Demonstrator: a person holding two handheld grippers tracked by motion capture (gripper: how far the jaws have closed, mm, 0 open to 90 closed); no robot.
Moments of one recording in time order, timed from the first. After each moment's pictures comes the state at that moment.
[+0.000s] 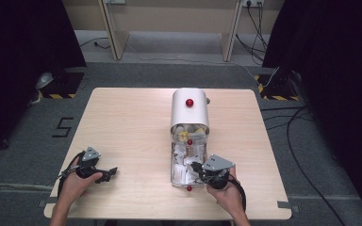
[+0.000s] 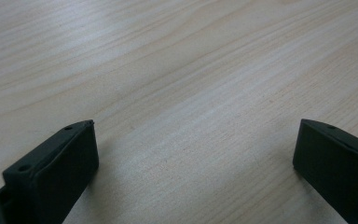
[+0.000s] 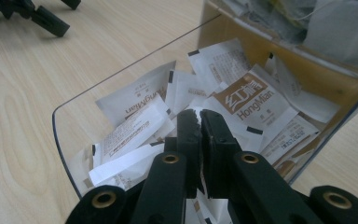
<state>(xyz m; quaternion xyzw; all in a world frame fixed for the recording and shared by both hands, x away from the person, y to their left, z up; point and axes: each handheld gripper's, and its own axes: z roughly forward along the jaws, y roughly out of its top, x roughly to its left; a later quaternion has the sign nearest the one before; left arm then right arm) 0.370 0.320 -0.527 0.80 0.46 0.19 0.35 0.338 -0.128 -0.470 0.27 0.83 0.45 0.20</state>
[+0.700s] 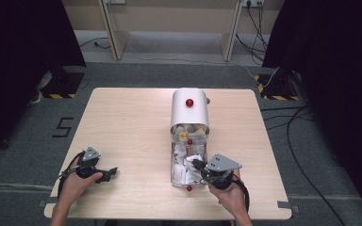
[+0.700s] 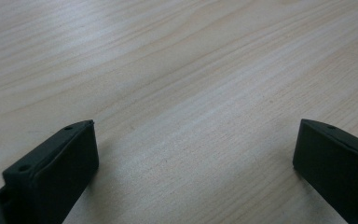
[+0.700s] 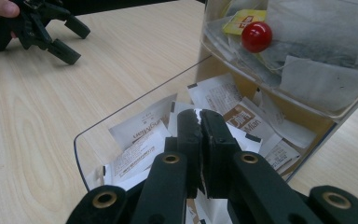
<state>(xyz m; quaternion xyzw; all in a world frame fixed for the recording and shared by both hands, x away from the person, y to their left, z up) 0.370 0.320 -0.527 0.79 0.46 0.19 0.35 0.330 -0.133 -0.450 0.27 0.81 0.48 0.21</state>
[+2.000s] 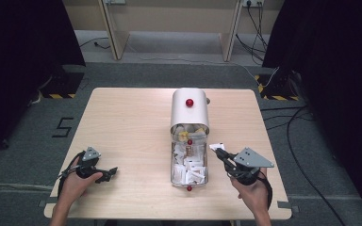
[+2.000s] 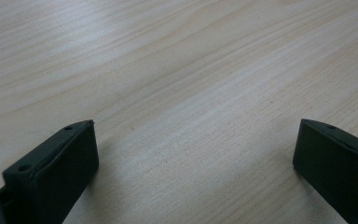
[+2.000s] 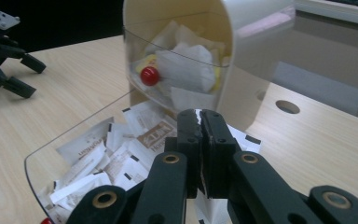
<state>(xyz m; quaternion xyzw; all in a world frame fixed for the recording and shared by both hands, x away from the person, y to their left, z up) 0.371 0.320 -0.527 0.79 0.46 0.19 0.35 0.327 -0.192 -0.416 0.31 0.76 0.50 0.27</state>
